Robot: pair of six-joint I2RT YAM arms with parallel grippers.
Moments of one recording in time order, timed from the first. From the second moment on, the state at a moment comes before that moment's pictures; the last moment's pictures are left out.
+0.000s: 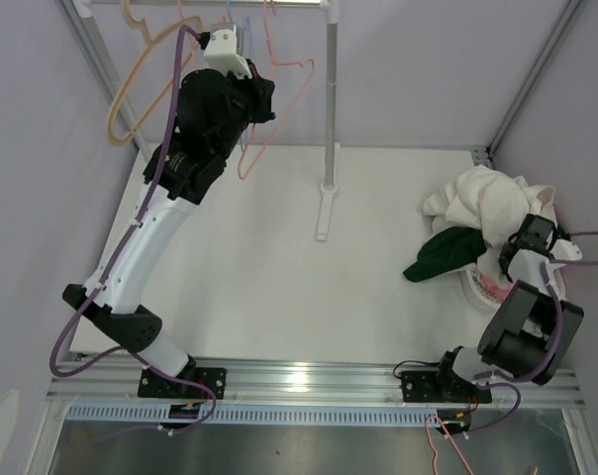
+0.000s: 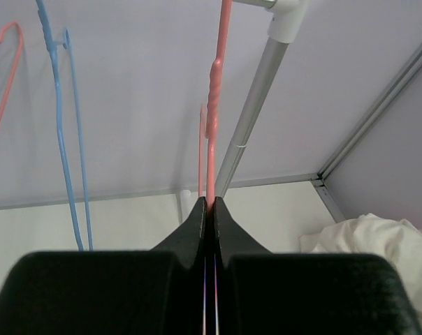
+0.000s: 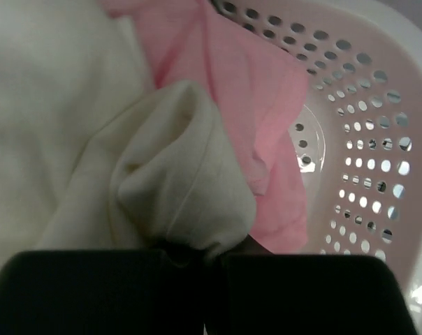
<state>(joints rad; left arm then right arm) -0.60 1.57 2.05 -0.43 -0.28 -0.24 -0.47 1.36 0.83 -0.37 0.44 0.66</state>
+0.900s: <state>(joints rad) -0.53 1.76 2.28 -0.39 -0.23 -0.15 -0.18 1.22 1.27 -0.52 0.63 0.59</state>
